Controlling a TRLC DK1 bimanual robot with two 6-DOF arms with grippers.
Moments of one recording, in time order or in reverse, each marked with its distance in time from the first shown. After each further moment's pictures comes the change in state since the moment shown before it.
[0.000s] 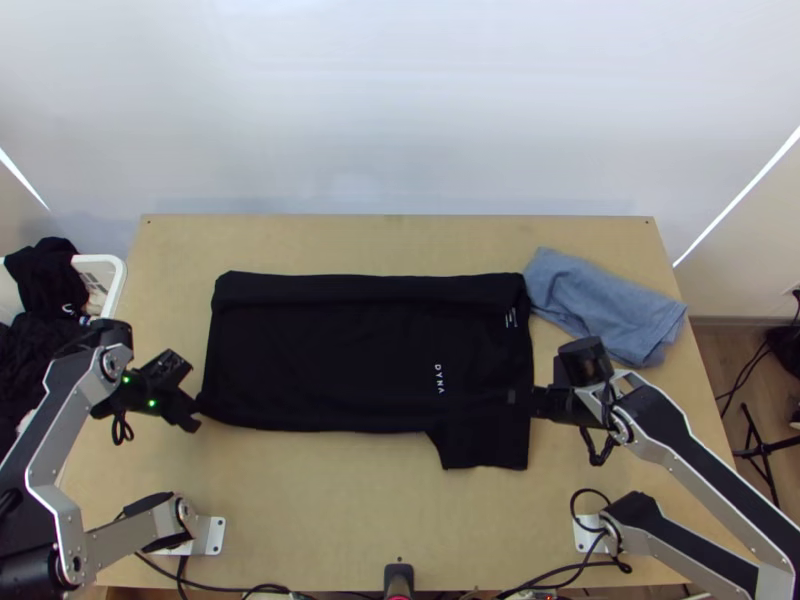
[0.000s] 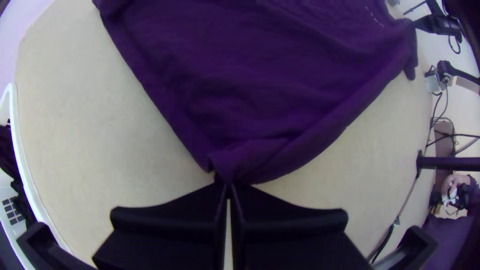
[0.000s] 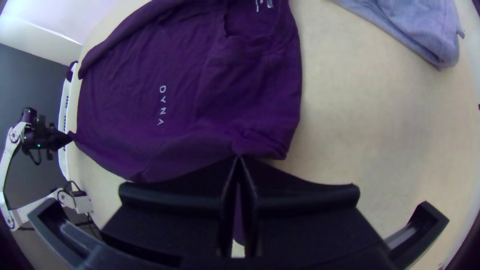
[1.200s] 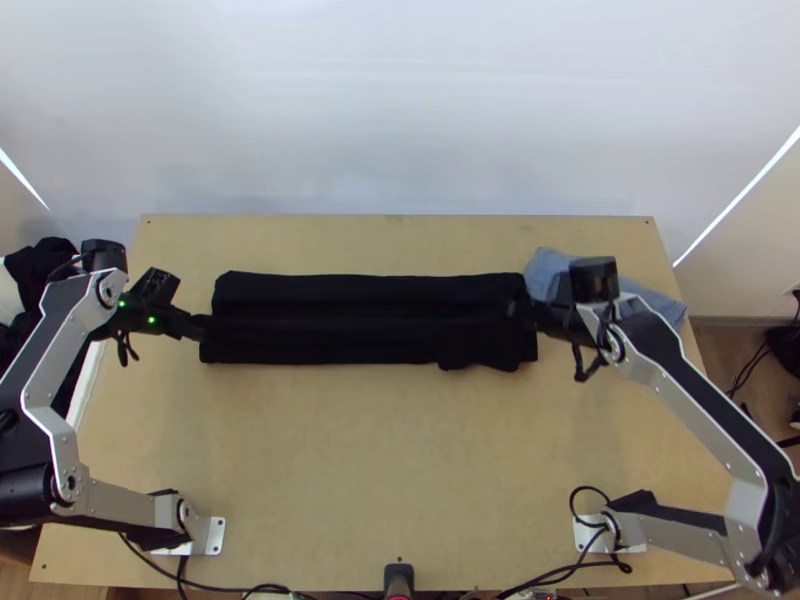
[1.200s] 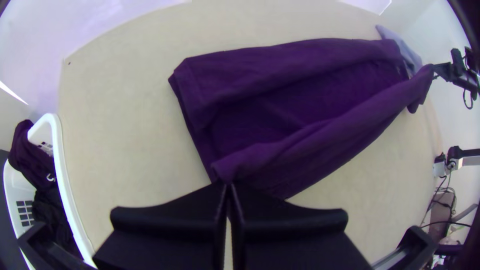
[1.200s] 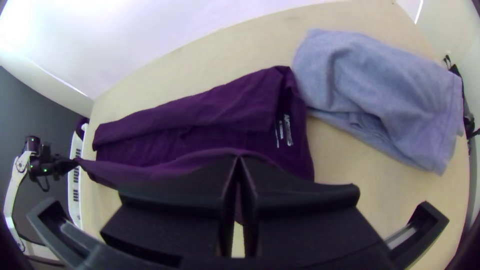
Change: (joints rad) left arm -0.074 0.288 0.432 0.104 0.040 -0.327; right arm -0.144 0.314 0.367 0.170 0.041 -0.055
